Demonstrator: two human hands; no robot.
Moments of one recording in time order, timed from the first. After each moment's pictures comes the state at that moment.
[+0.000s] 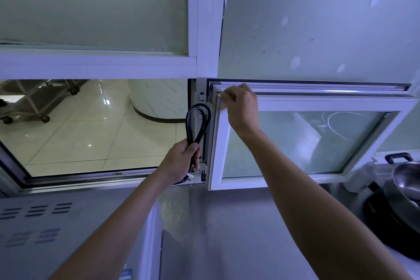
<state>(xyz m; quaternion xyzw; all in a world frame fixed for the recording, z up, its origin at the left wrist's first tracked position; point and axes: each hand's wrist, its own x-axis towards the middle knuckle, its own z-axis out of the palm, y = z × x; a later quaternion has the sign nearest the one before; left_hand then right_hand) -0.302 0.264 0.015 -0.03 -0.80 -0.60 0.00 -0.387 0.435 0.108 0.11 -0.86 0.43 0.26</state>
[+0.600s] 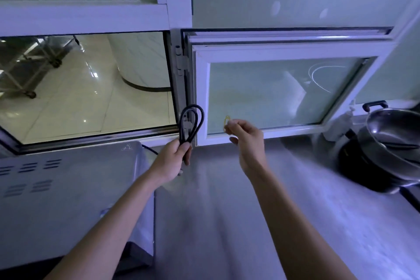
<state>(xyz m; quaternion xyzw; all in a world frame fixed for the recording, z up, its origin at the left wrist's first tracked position) -0.223 0.299 -0.057 0.01 -0.83 -0.55 -0.05 -0.238 0.511 -0.016 -0.07 -0.64 0.76 0.04</state>
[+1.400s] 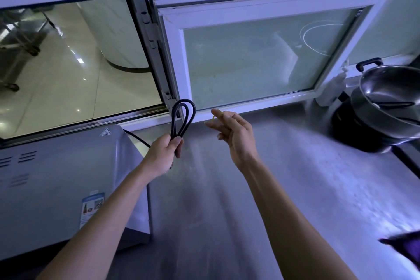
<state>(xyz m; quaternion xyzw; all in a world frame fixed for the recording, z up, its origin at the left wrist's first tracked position) -0.210 0.320 -0.090 0.06 -0.85 -0.51 -0.10 -0.214 0.534 -0.062 -0.06 -0.54 0.84 -0.03</state>
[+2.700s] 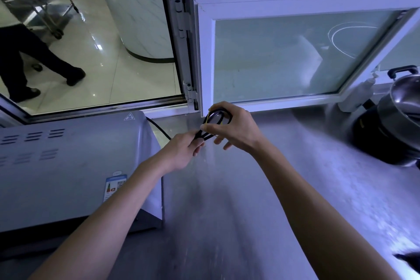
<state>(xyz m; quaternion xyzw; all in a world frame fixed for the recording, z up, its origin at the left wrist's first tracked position) -0.190 0.311 -0.072 -0.07 -0.90 -0.40 -0.14 -0.222 0.501 -0.035 0.10 -0.81 0.57 -0.11</state>
